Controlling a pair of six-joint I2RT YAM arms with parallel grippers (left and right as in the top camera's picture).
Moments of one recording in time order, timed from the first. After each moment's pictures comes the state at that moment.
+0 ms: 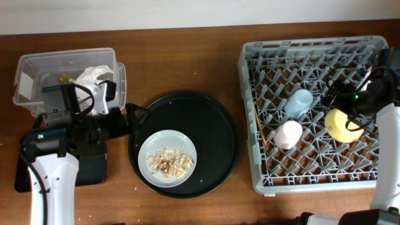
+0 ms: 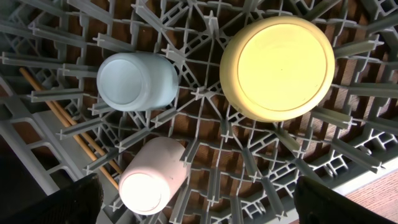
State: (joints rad) left arm 0.15 1.25 1.18 -0.99 0.74 -0.13; right arm -0.34 1.48 1.50 -1.25 -0.05 0.29
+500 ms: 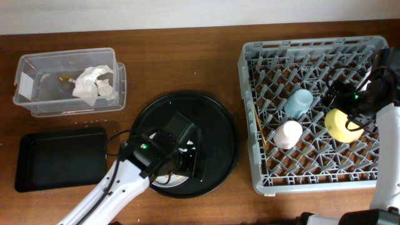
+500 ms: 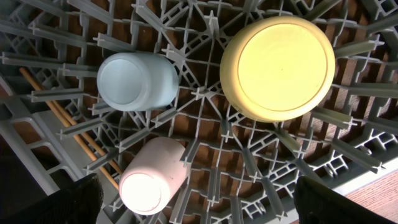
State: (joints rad) left arm -0.70 1.32 1.09 -1.03 0.10 -0.49; right arm -0.34 1.48 1.50 -1.25 -0.05 0.29
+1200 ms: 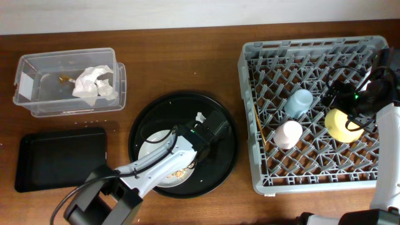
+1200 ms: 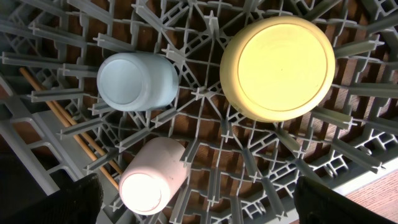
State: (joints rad) left arm -0.78 1.74 1.08 -0.69 -0.12 -0.52; right arm -0.34 1.48 1.50 -1.25 -0.05 0.29
